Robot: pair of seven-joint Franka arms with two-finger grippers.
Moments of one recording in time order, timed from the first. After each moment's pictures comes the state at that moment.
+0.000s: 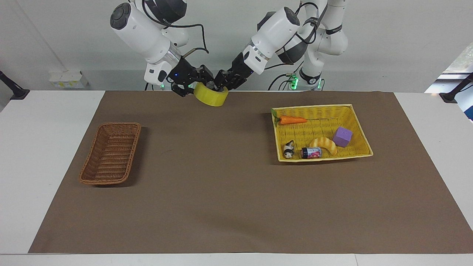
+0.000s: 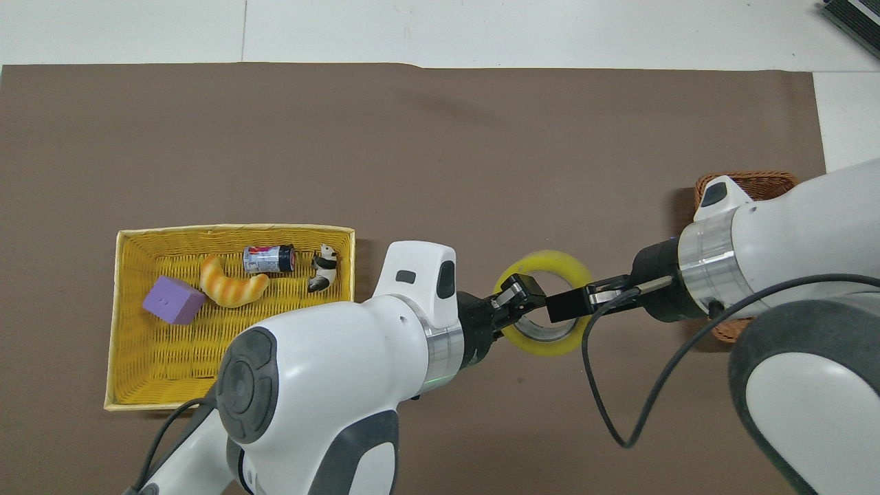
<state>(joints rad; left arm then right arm) -0.53 -0.03 -0.28 -1.96 -0.68 2.47 -0.99 0.26 -0.12 -0.02 -1.88 0.50 1.70 -0.03</state>
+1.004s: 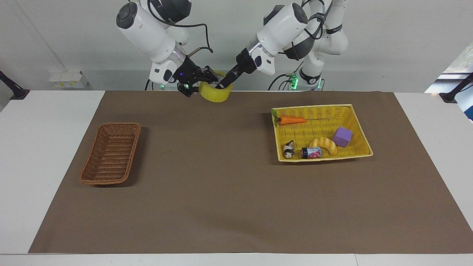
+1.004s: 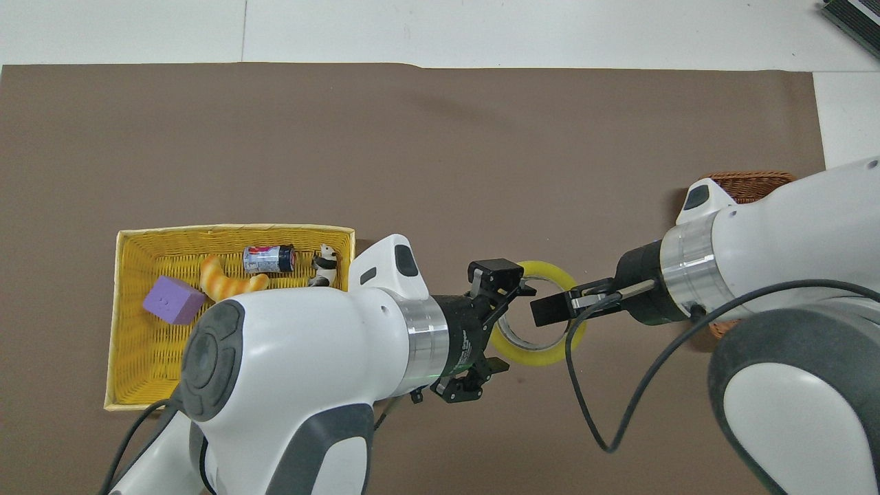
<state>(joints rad) -0.50 -0.06 -0.27 -1.93 -0.73 2.30 -1.52 0.27 -0.12 -0.01 -1.88 0.51 1.71 -0.02</state>
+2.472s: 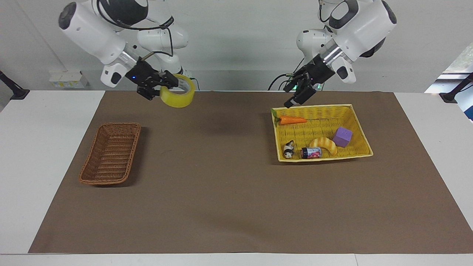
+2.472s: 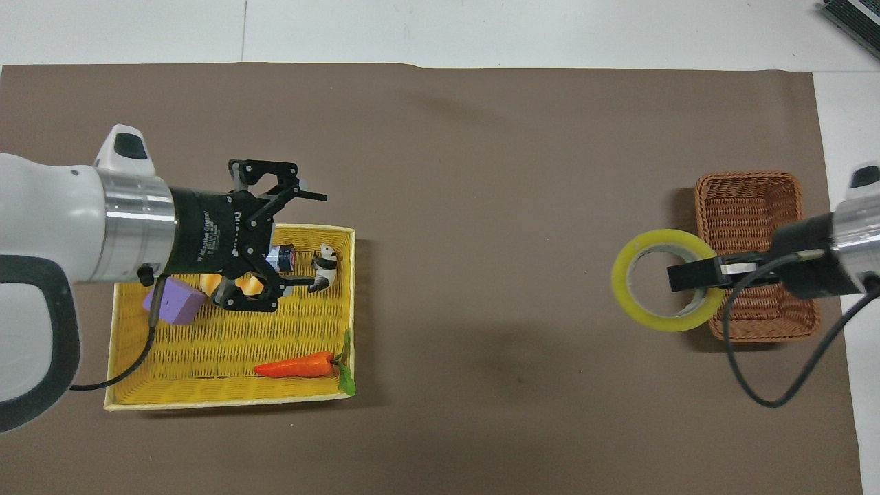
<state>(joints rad) -0.02 -0.12 -0.25 -1.86 -0.69 1.93 -1.36 -0.03 -0.13 -0.05 -1.87 0.48 1.62 -0.17</state>
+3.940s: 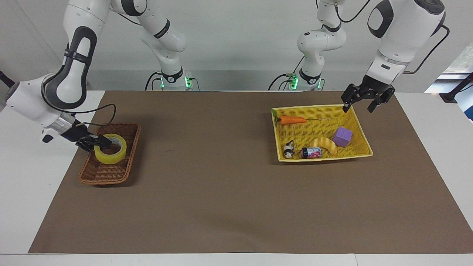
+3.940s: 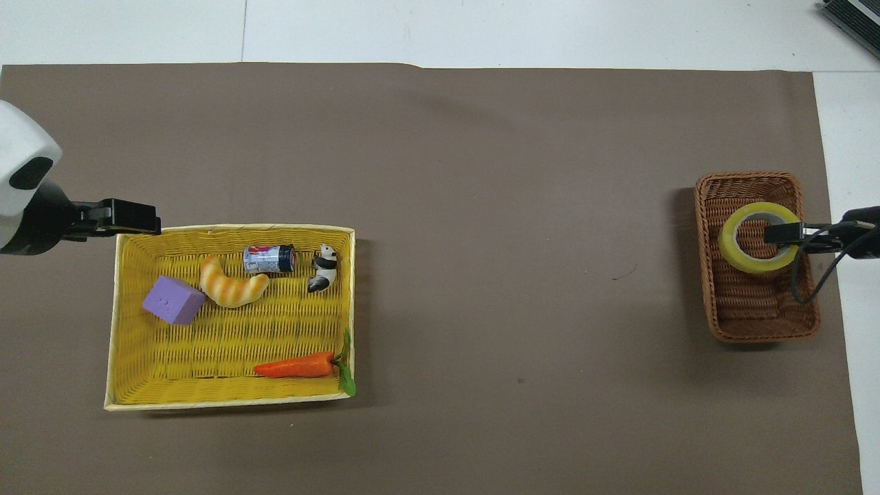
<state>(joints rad) 0.16 -0.09 -0.25 -1.76 -0.10 1.75 -0.08 -0.39 0.32 -0.05 -1.84 0.45 1.99 -0.54</state>
